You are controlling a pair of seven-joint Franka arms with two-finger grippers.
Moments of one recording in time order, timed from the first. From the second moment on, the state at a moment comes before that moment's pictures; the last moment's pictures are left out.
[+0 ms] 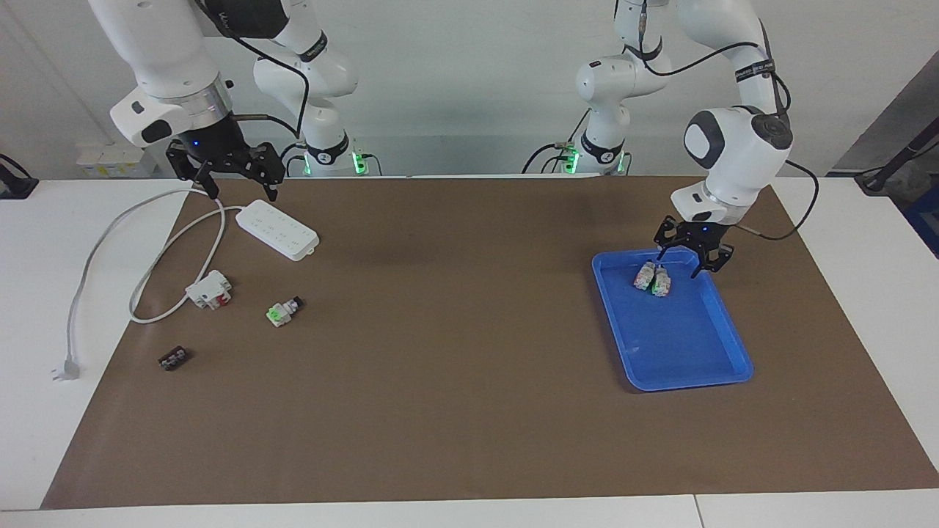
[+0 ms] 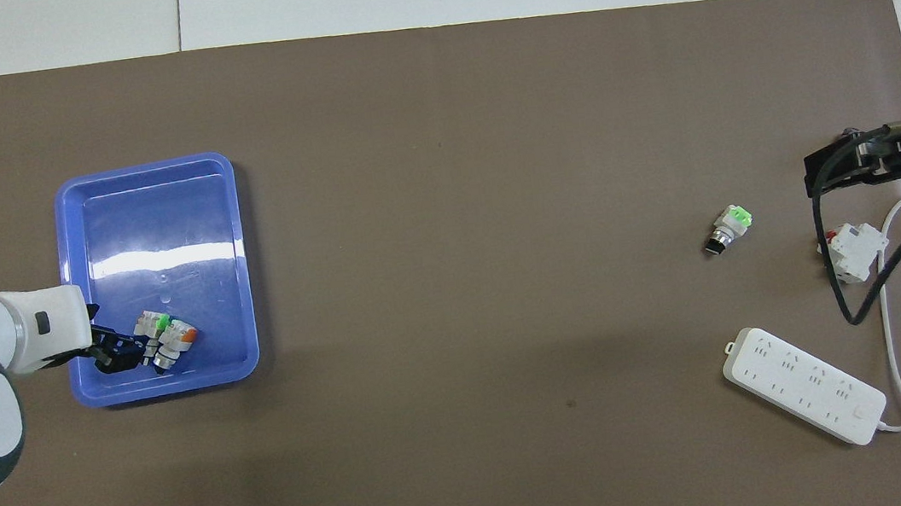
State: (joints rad) left arm 0.17 -0.08 -0.16 -2.31 -0.14 2.31 0.78; right arm 0.02 0.00 0.04 -1.56 -0.03 1.52 0.11
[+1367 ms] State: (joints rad) left arm 0.08 -0.11 -0.15 -1.99 -0.05 1.88 0.25; right arm 0.01 -0.02 0.04 -1.58 -0.03 1.55 0.18
